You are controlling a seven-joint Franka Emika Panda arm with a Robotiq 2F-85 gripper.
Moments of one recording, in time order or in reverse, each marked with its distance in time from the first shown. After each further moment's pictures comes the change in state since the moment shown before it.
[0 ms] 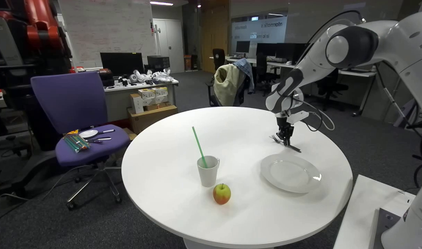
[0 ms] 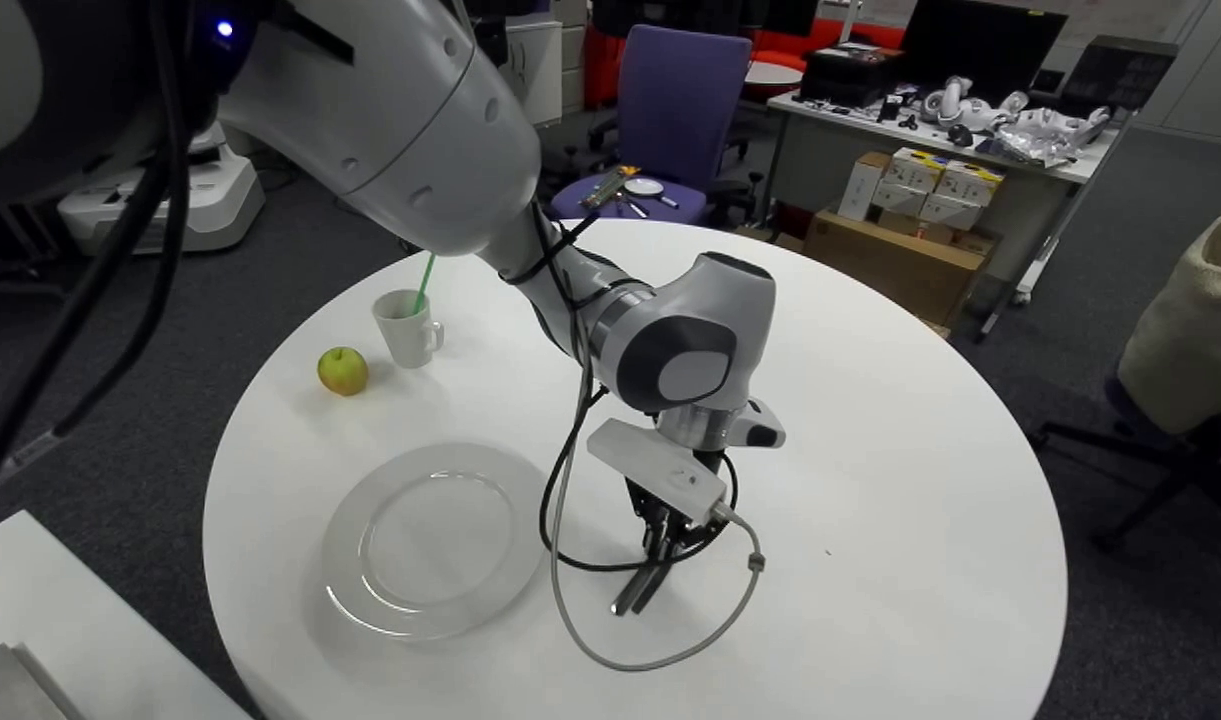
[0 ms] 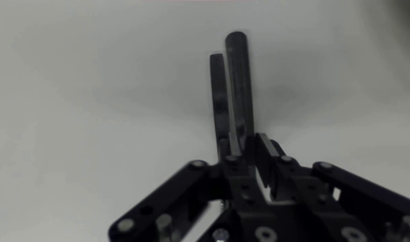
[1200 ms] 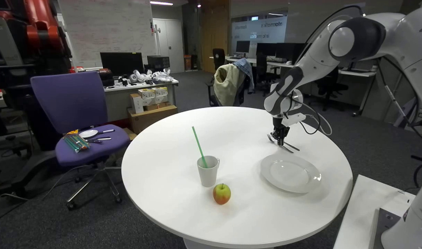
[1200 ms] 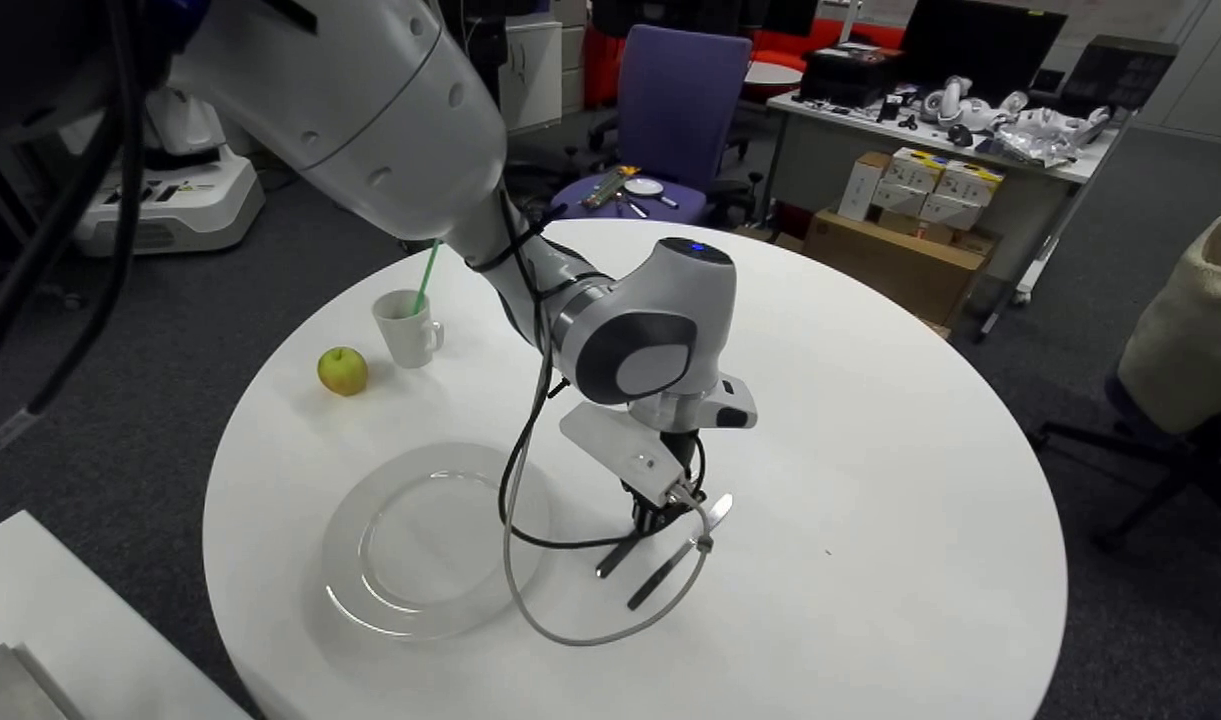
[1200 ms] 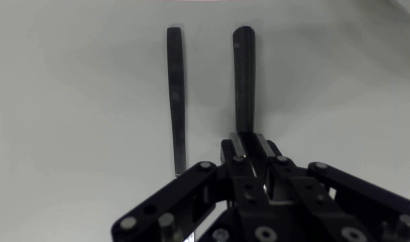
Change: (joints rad) arm 0.030 -0.061 0.020 -0.116 0.033 0.166 0.100
